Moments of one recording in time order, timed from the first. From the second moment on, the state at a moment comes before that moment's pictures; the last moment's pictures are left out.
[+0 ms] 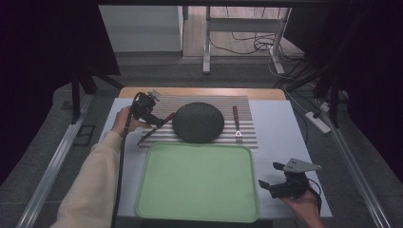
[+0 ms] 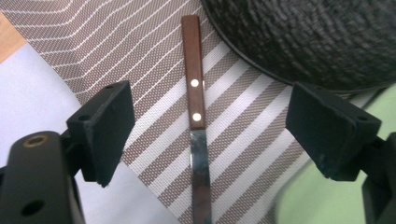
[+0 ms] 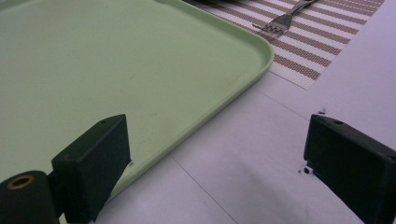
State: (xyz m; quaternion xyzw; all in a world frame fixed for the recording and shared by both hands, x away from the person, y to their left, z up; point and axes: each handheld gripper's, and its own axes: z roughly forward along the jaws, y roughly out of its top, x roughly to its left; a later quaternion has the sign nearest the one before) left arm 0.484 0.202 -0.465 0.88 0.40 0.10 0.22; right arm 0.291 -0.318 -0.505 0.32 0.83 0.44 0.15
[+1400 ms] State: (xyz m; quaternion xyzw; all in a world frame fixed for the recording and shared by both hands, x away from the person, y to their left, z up) left arm 0.522 0.177 -0.504 0.92 0.39 0.04 0.08; right arm 0.292 -0.318 -0.506 0.32 0.83 0.43 0.15
